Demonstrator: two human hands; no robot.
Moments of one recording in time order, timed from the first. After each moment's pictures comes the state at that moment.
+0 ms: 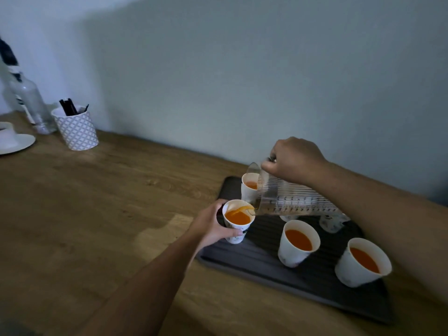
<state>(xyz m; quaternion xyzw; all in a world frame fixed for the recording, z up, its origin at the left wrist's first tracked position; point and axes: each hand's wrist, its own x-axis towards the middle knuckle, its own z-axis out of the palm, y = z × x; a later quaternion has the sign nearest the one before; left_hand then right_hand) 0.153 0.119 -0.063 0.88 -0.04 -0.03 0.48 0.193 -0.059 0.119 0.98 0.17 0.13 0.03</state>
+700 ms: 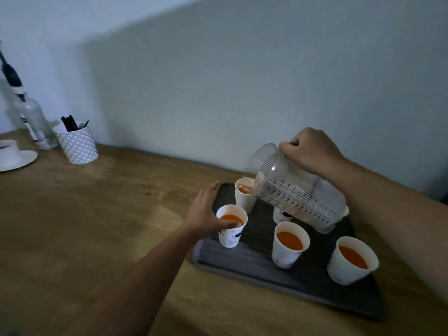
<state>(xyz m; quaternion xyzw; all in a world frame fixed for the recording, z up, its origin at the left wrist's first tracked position) 0.154 0.117 -0.023 0.90 -0.06 0.06 0.43 0.188 -0.104 0.143 0.96 0.09 0.18 -0.18</state>
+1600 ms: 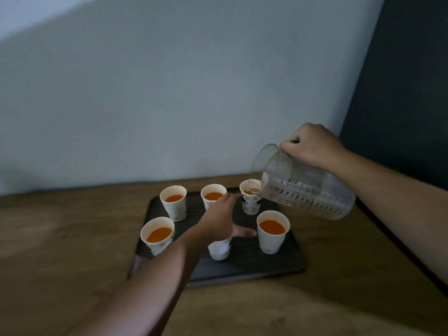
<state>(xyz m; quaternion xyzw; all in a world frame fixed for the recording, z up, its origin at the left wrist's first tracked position) 0.155 -0.067 0.003 0.92 -0.29 -0.08 0.26 0.117 -0.277 0.147 0.97 -0.07 0.21 -0.15</state>
